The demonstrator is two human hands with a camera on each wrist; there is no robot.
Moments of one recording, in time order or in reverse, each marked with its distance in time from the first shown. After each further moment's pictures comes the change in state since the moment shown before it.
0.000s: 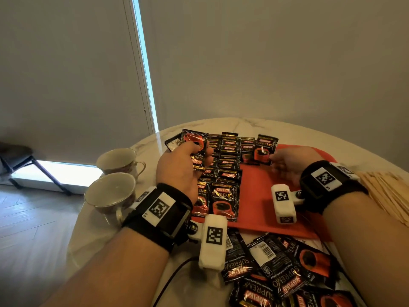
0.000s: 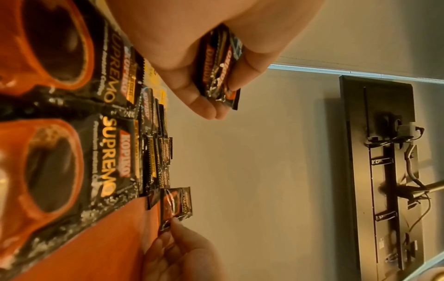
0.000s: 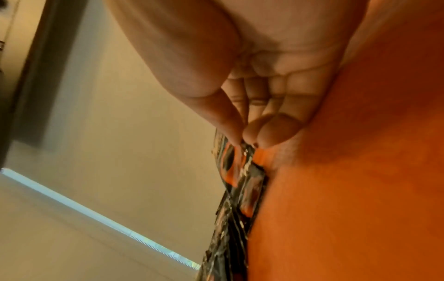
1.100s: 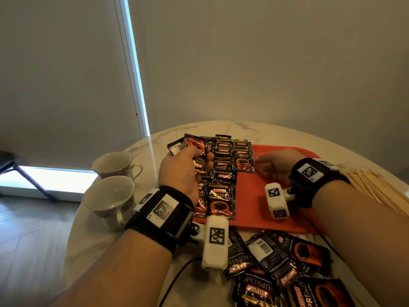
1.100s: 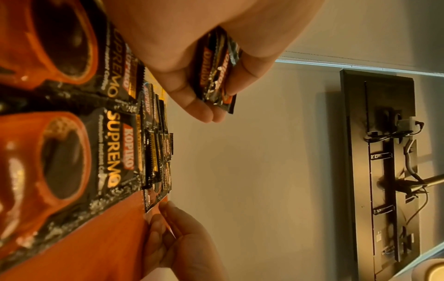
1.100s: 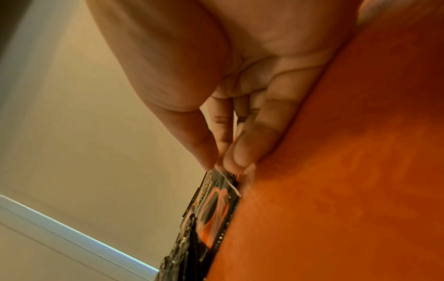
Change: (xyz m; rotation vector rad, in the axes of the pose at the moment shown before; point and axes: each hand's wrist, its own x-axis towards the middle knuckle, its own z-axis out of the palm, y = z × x) left_hand -0.003 -0.003 0.003 -0.021 -0.048 0.001; right_hand 0.013 0.005 0.002 -0.118 -0.056 0.039
